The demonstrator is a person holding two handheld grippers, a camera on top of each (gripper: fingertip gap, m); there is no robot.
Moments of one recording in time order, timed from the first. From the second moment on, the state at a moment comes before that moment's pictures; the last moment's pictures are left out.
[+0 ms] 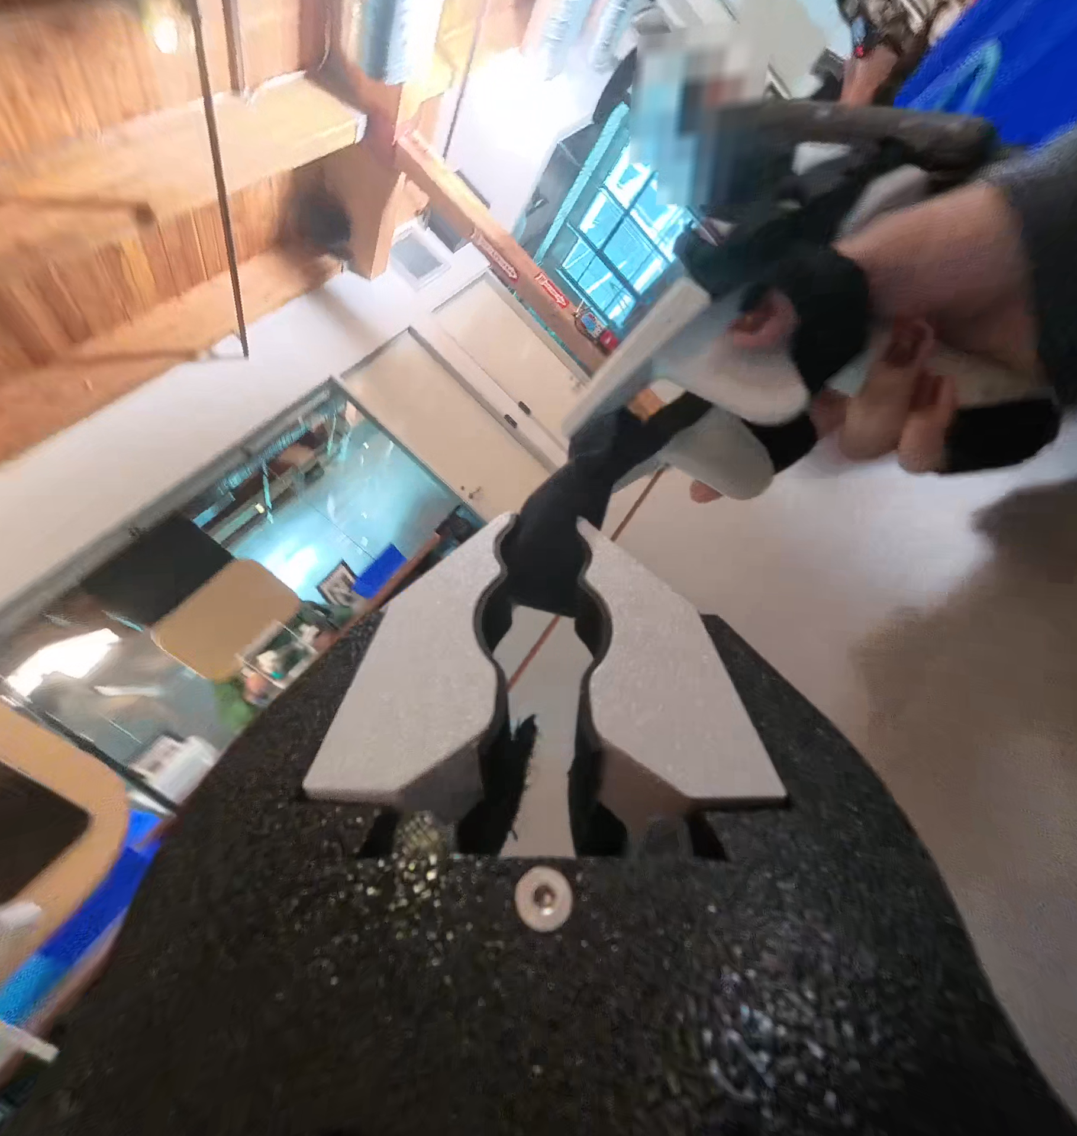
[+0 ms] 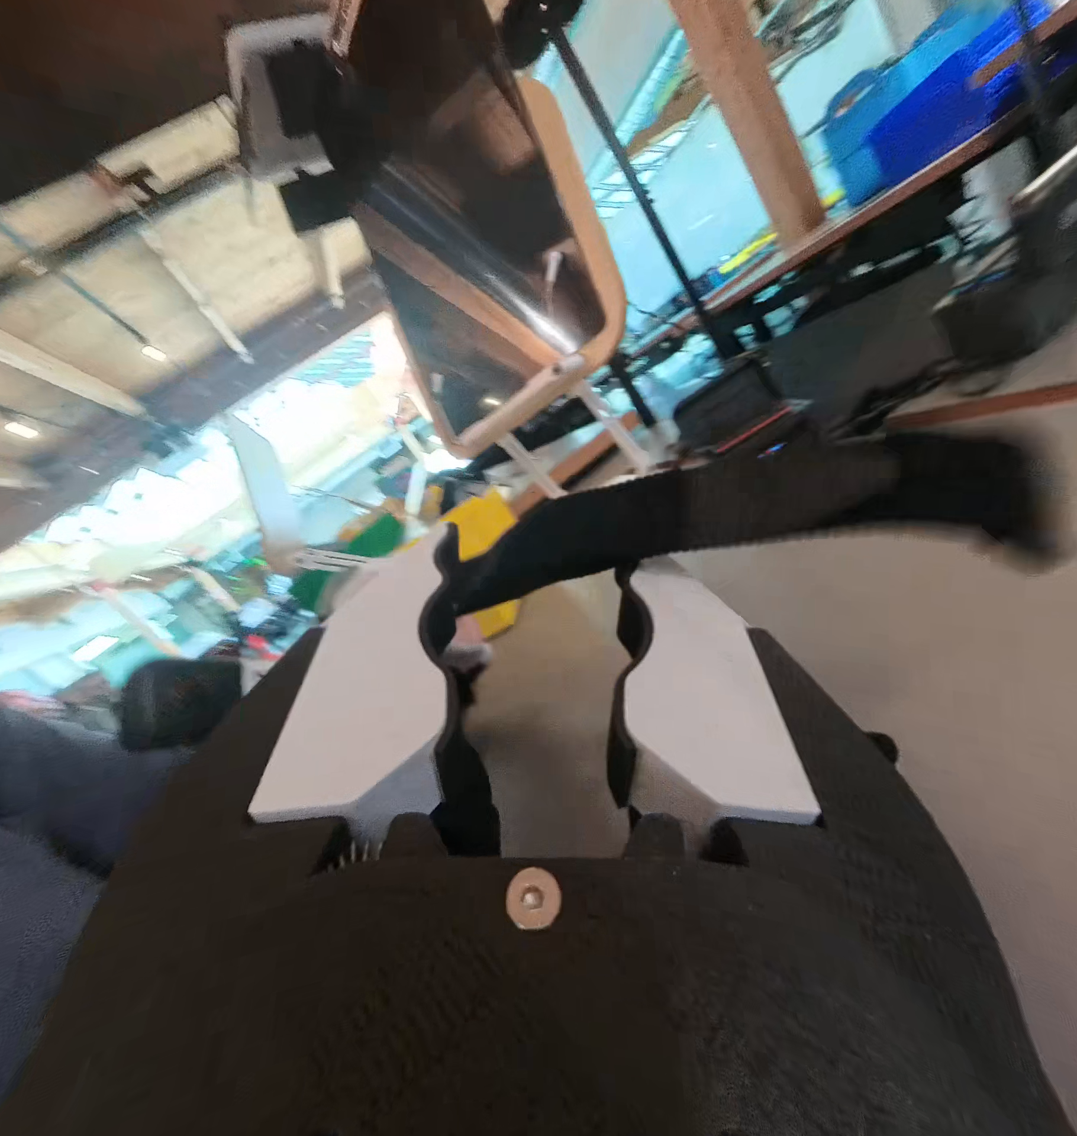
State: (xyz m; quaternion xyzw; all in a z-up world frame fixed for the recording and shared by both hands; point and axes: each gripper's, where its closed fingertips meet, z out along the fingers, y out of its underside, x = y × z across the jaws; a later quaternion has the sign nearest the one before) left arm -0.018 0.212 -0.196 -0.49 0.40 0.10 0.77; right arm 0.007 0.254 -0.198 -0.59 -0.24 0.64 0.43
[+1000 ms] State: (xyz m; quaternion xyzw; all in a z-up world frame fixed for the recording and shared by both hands) left arm -0.045 0.203 -0.167 -0.48 0.25 -0.22 0.81; right arm 0.002 0.257 -0.213 -0.50 -0.49 0.08 0.71
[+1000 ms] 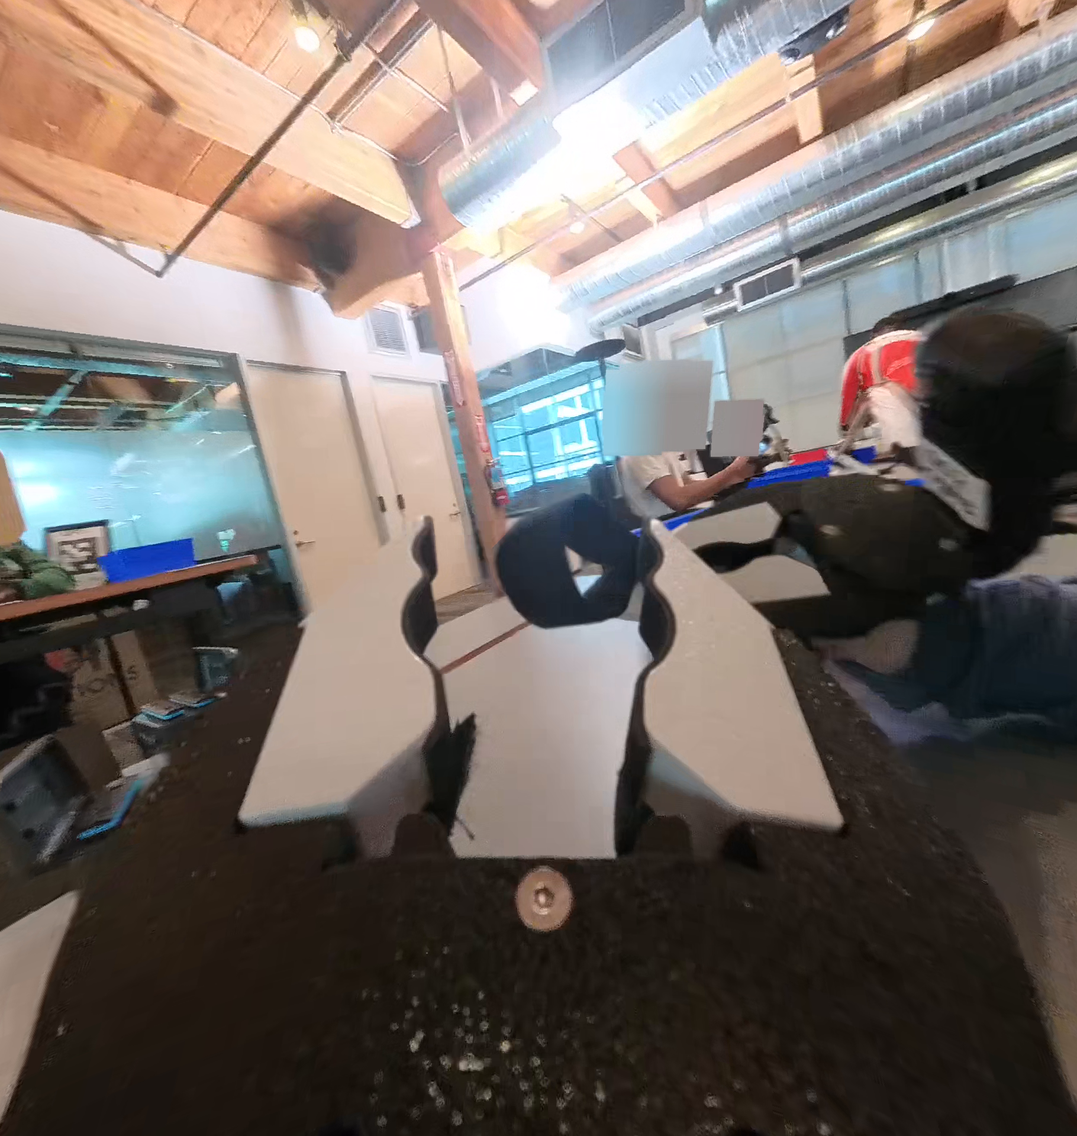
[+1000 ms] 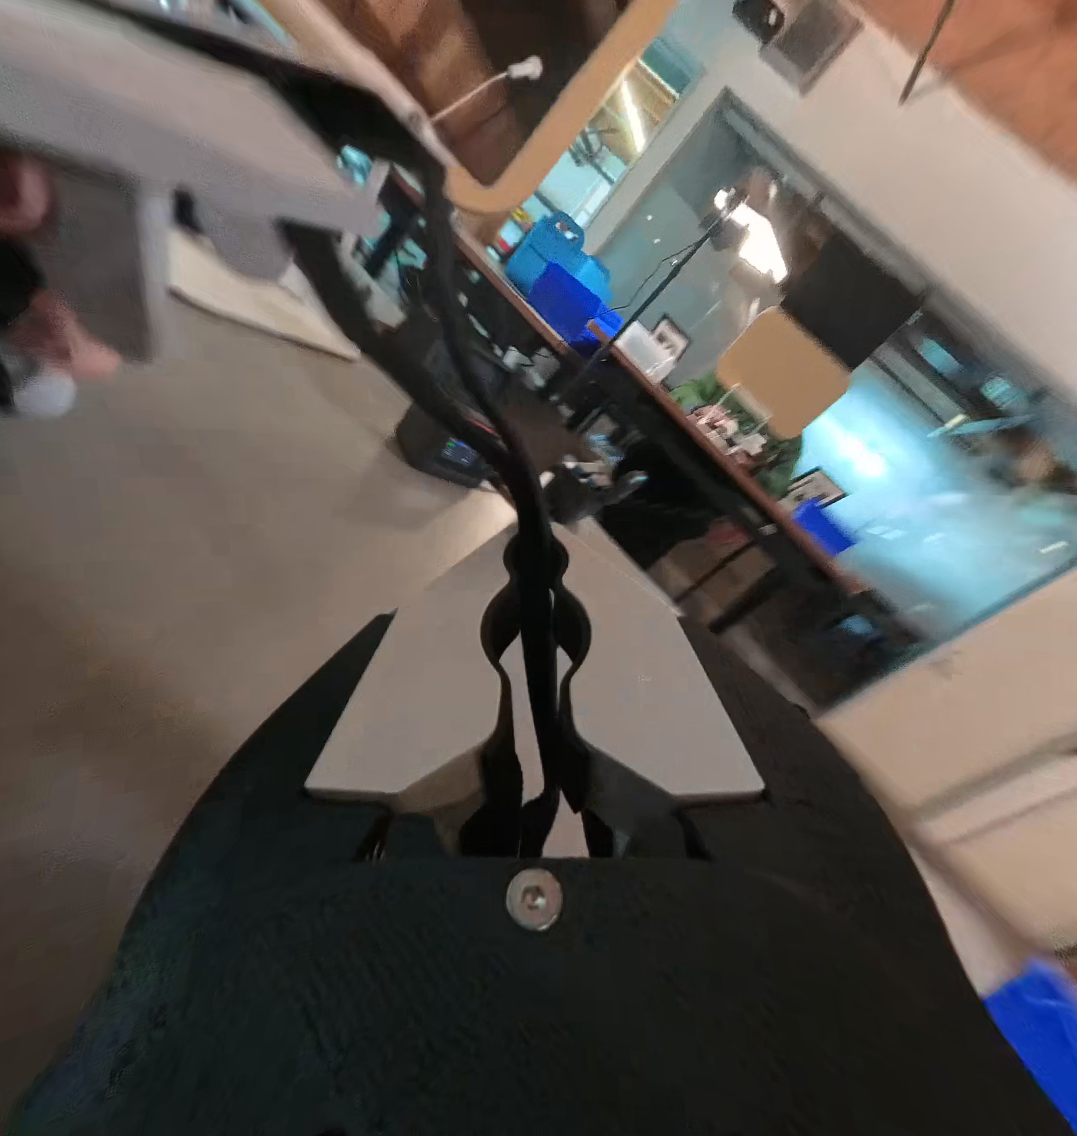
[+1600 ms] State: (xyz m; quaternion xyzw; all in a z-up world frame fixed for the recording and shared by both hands) left arm -0.021 0.192 -0.176 -0.48 0.29 -0.36 0.74; right arm 0.006 0.237 -0.189 -0.57 -0.30 0.63 0.44
